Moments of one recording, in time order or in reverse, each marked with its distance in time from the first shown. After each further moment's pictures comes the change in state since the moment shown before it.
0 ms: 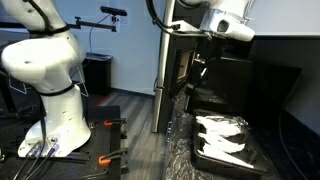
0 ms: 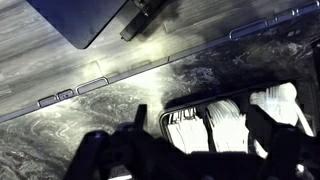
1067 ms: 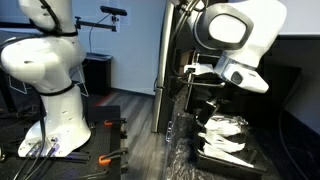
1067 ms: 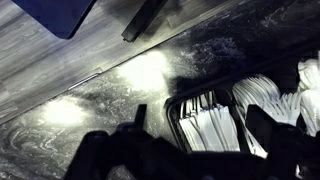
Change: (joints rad) arm -0.005 0.292 -0.061 0.071 0.028 0.167 0.028
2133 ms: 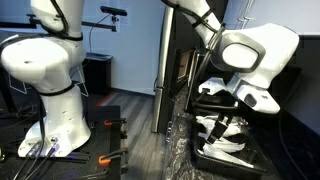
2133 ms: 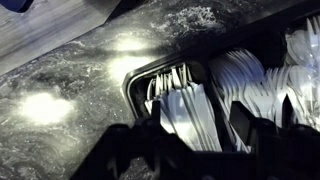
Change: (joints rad) arm 0.002 0.203 0.000 0.140 0.112 0.075 -0.084
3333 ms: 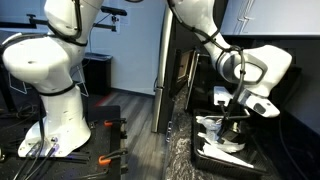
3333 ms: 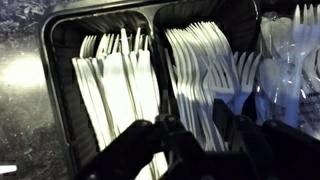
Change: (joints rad) arm 0.051 0.222 0.036 0.216 -0.002 0.003 -0.138
